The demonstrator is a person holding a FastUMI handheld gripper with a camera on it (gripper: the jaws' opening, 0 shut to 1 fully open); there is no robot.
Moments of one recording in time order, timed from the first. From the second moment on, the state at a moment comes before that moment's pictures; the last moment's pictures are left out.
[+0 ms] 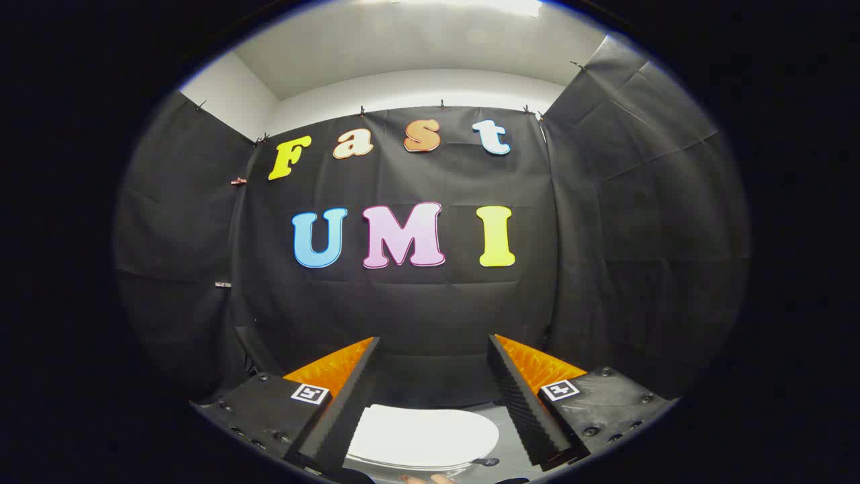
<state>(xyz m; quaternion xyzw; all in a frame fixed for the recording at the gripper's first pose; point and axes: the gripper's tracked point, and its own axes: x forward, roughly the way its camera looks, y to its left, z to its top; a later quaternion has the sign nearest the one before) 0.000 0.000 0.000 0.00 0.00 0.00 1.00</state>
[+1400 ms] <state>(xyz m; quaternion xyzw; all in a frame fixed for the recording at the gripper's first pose) 0.014 -0.001 -0.010 0.00 0.01 0.00 1.00</state>
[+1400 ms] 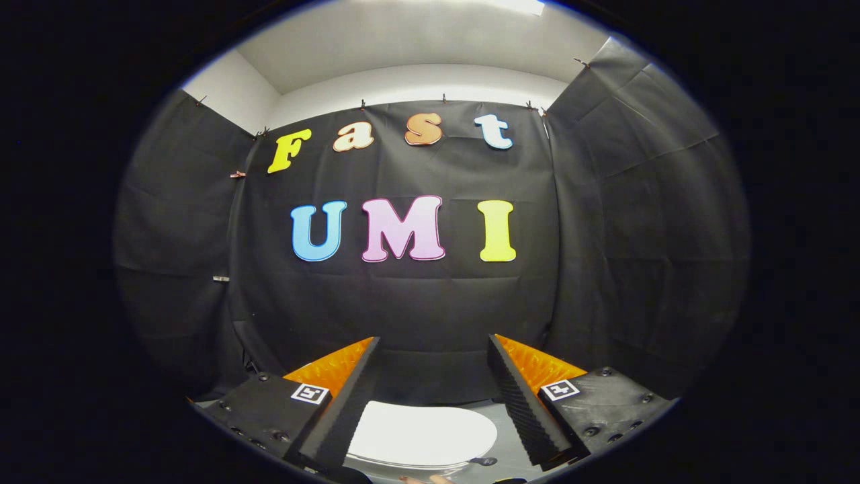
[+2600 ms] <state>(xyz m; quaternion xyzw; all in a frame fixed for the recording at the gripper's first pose) 0.058 -0.186 -0.185 0.20 0.13 -0.14 0.96</state>
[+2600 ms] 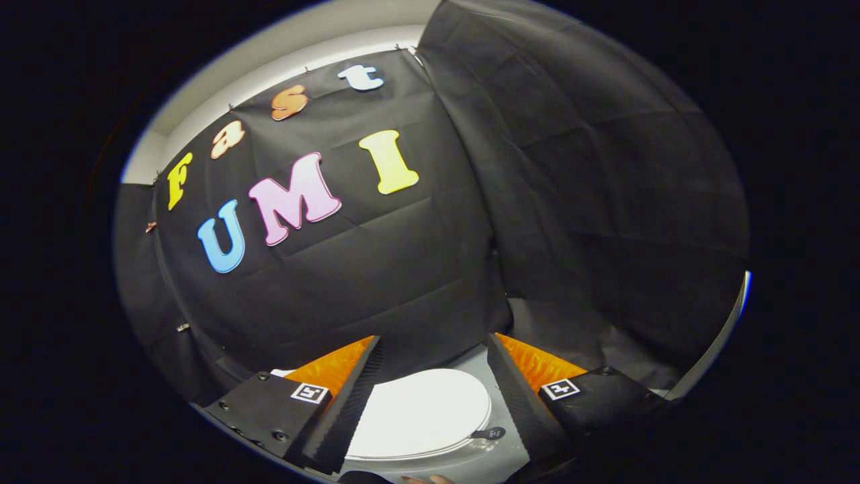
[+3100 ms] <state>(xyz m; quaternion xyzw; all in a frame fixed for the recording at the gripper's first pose) 0.060 -0.232 -0.368 0.35 0.27 -0.18 0.88</state>
